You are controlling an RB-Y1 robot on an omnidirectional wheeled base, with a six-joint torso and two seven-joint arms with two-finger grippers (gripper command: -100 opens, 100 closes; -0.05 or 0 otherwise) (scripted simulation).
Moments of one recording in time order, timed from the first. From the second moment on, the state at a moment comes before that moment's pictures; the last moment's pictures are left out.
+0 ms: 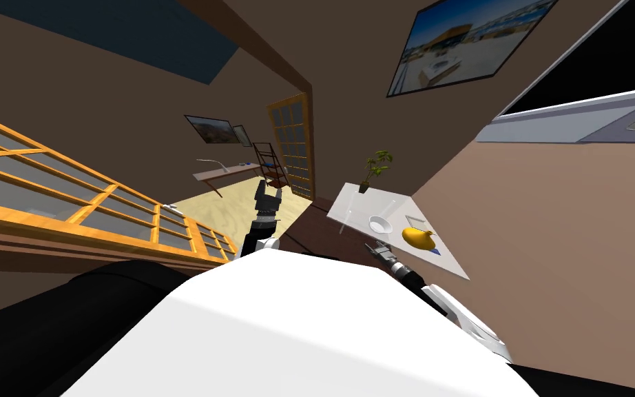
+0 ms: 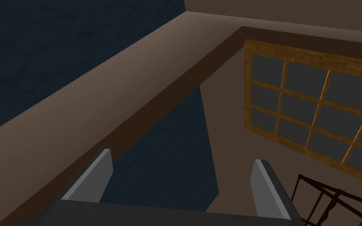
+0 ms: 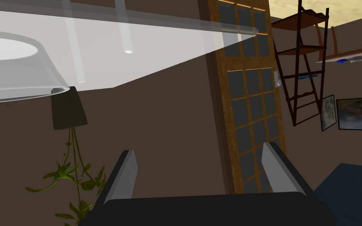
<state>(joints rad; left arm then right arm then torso) 0.54 0.04 -0.07 -2.39 0.01 -0.36 0.12 0.49 -0.78 0.14 -1.44 0.44 -0.53 0.49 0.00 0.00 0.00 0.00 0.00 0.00</state>
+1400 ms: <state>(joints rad) 0.54 0.04 -0.07 -2.39 0.01 -0.36 0.12 0.40 -0.96 0.25 -1.07 0.60 -0.49 0.57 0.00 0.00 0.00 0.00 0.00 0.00</state>
